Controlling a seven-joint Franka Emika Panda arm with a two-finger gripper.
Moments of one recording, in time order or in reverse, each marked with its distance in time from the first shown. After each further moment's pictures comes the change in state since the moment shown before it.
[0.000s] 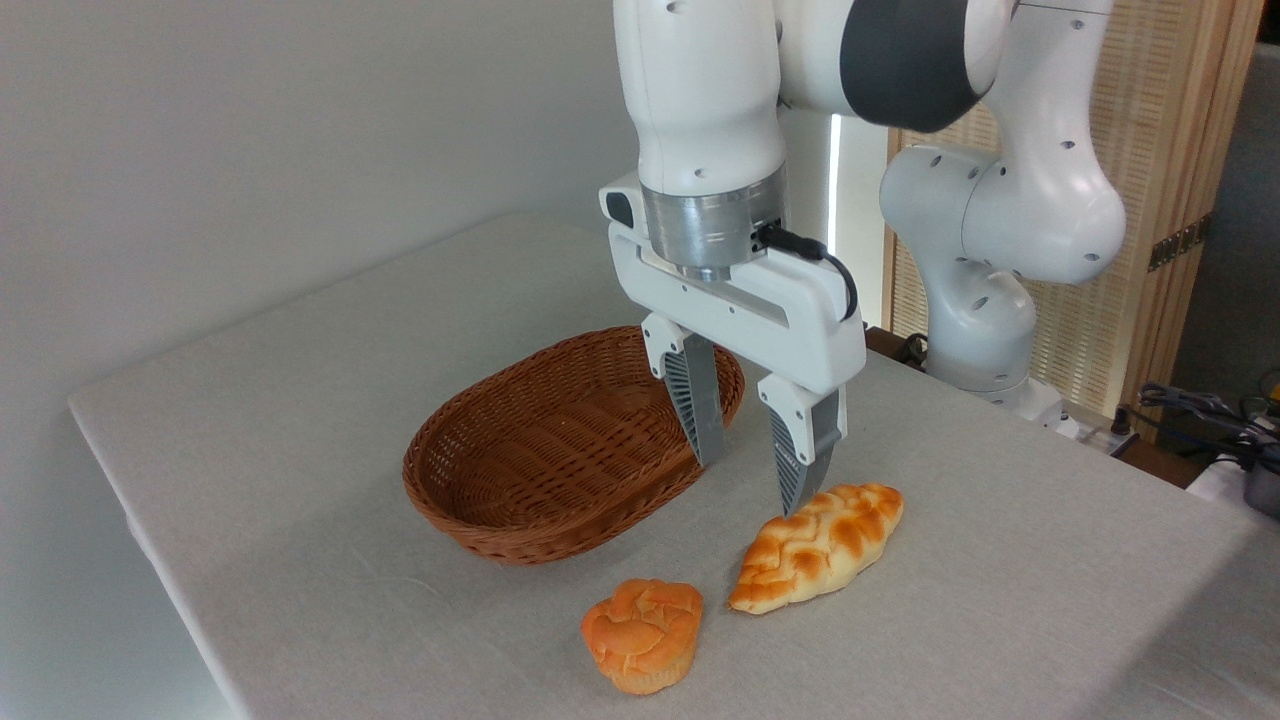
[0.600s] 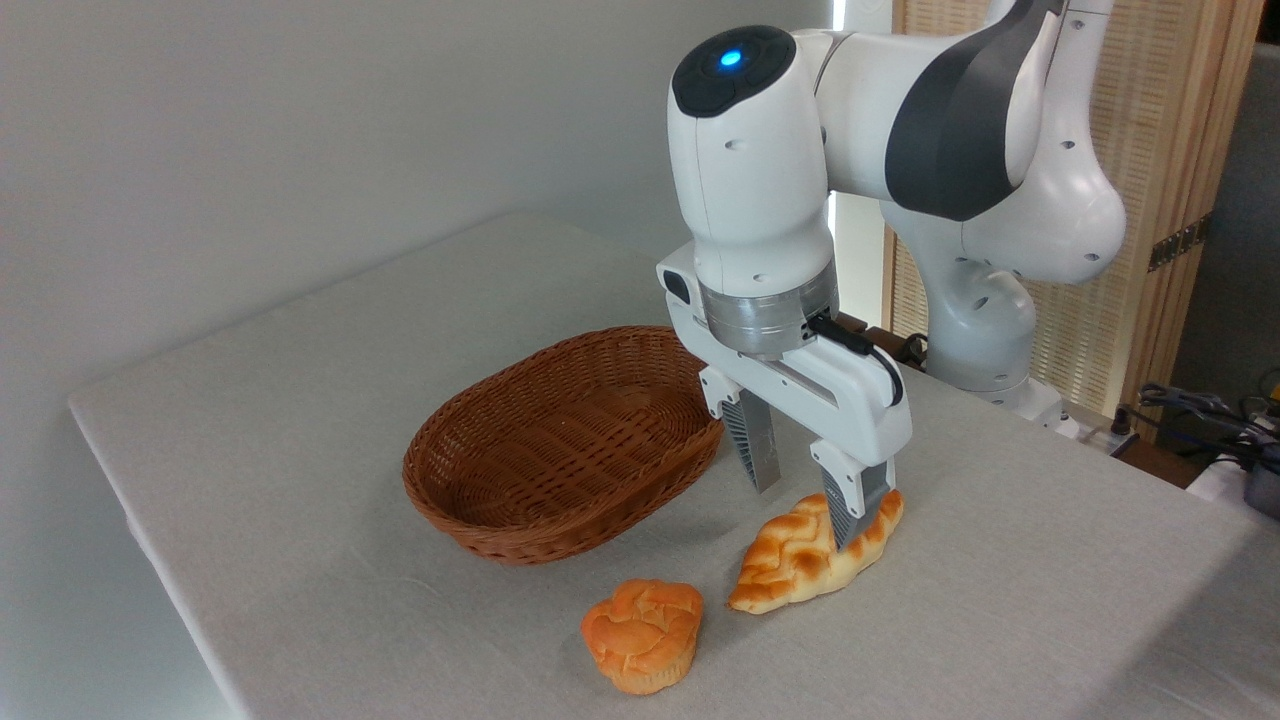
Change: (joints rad) arm 0.000 -0.001 0.050 -0.130 0.000 0.011 0.082
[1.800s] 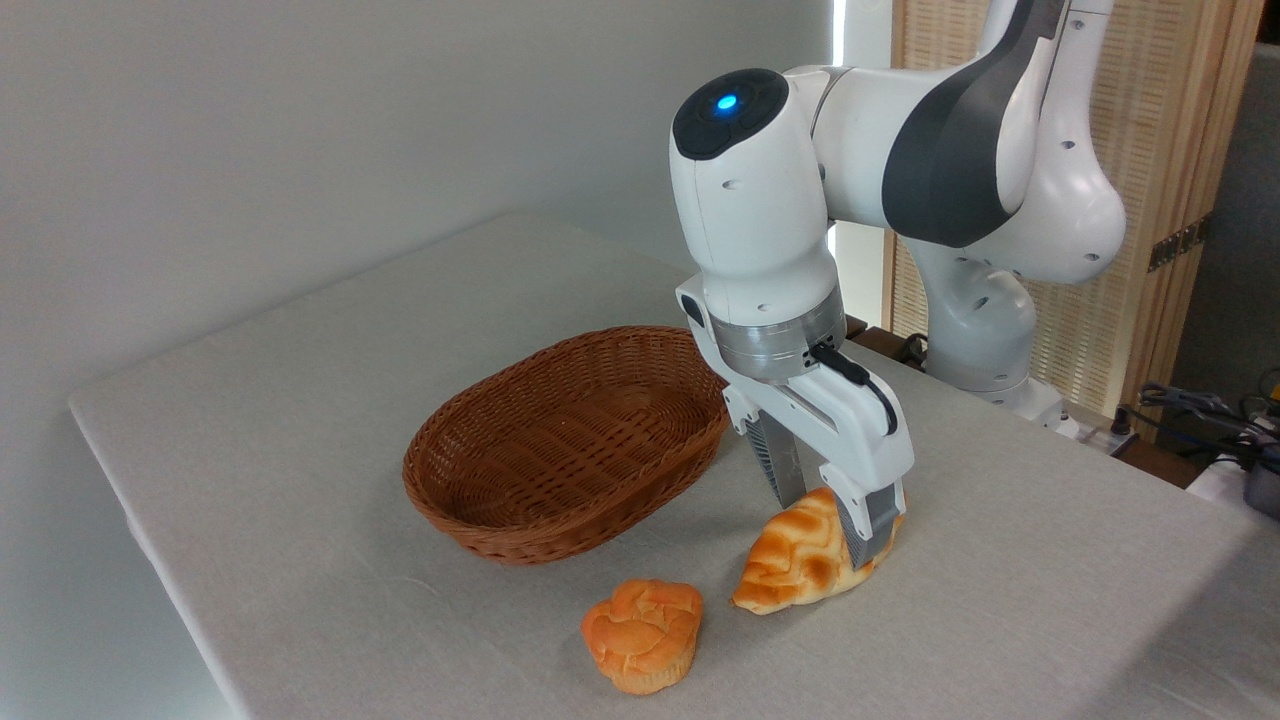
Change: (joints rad) arm -0.001 0.000 -0.001 -0.060 0.056 0.041 0.075
